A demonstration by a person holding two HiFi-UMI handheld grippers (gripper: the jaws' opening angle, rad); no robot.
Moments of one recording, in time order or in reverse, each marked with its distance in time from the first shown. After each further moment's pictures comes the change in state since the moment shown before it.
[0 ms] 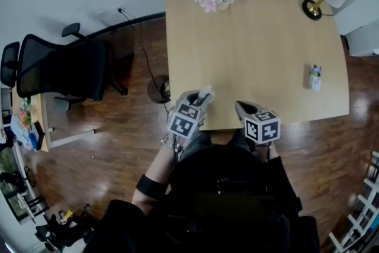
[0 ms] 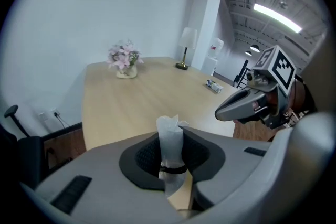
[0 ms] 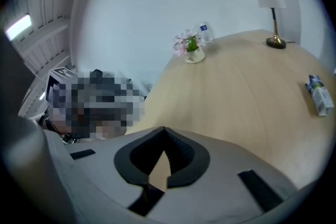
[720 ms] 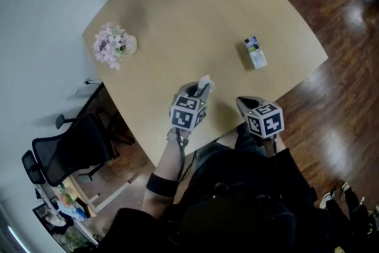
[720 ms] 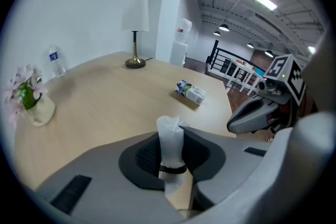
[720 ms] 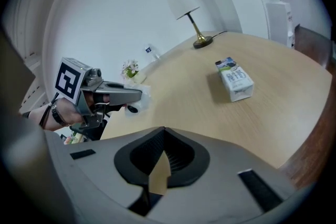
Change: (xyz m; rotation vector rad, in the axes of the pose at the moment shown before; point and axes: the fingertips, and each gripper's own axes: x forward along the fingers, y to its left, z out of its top) left arm 0.203 -0.188 0.148 0.305 0.121 -0.217; right arm -0.128 -0.228 -0.037 0.335 -0.166 -0.134
